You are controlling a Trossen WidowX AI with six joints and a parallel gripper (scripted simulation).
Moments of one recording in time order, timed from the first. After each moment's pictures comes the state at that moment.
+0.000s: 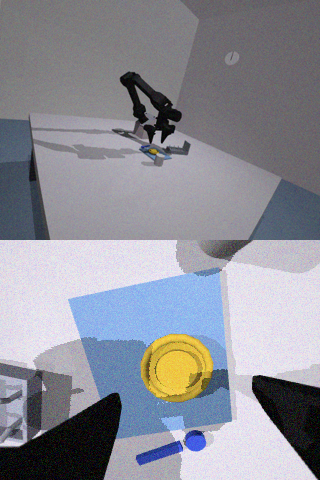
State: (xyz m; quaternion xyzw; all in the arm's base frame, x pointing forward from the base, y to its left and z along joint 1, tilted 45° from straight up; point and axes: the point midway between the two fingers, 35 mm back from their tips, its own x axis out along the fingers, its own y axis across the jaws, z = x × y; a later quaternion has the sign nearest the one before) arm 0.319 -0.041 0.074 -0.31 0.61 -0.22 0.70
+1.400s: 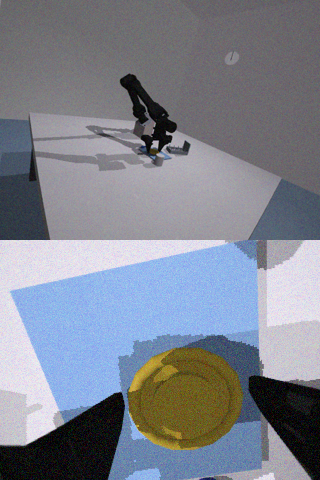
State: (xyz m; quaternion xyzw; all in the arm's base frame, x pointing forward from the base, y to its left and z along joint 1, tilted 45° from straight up) arm 0.325 -0.082 0.032 -0.31 0.61 -0.23 0.69
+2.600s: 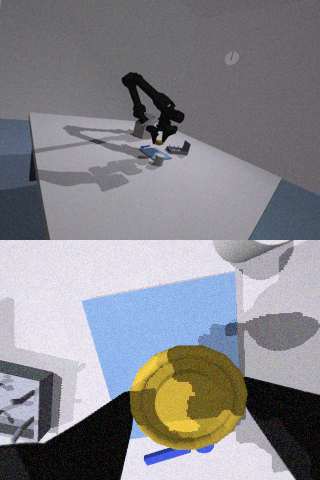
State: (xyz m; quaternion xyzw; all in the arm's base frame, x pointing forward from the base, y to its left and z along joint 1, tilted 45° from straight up) arm 0.324 -0.033 0.067 -0.31 0.62 -0.22 0.69
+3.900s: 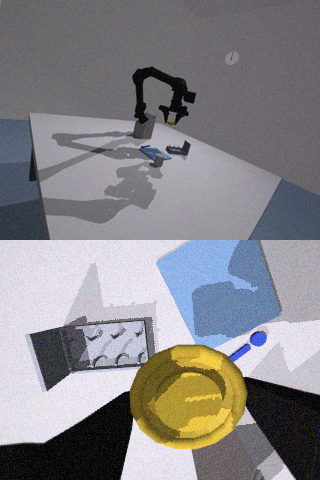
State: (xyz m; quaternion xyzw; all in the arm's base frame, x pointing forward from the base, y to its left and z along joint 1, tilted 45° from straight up) arm 0.257 0.111 0.071 -0.20 0.57 -0.31 0.73
